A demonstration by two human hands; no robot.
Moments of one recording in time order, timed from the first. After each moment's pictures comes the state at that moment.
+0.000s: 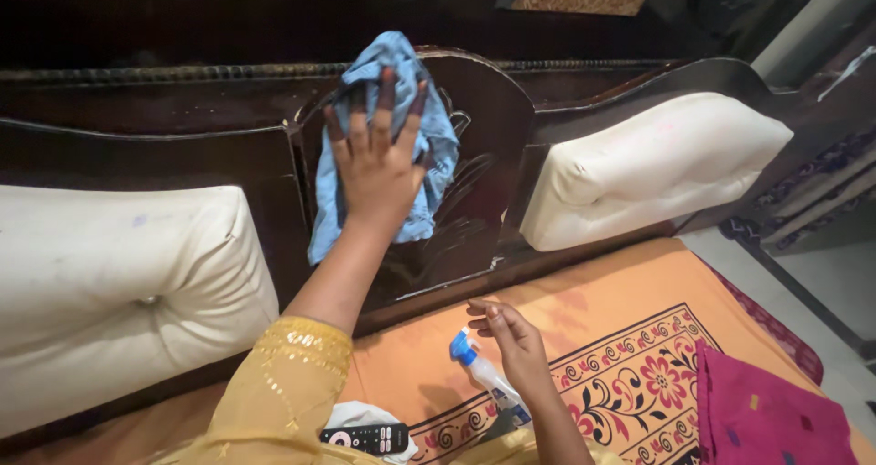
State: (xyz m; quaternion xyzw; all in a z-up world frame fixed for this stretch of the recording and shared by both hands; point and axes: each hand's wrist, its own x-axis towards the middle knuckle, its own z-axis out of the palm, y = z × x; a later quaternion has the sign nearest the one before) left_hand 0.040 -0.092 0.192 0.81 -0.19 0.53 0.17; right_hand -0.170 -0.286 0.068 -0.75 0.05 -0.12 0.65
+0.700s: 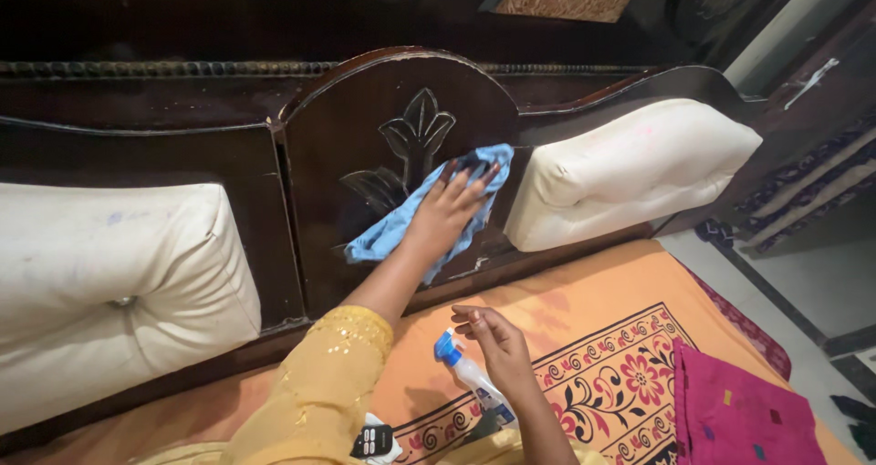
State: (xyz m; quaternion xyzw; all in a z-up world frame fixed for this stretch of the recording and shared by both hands) left_hand 0.057 -0.199 0.099 0.73 -0.43 0.51 0.11; right_hand -0.174 -0.290 0.061 -0.77 0.04 -0.12 0.63
